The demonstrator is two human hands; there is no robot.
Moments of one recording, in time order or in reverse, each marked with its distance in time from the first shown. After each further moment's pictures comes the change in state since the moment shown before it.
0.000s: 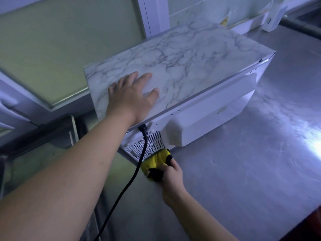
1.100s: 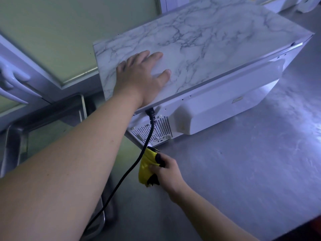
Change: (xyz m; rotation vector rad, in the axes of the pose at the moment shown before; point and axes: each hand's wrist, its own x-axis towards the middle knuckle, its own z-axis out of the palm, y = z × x) left_hand 0.001 0.000 0.000 -0.046 0.016 -0.022; right_hand -0.017 0.011 -0.012 -0.561 -0.315 -0.103
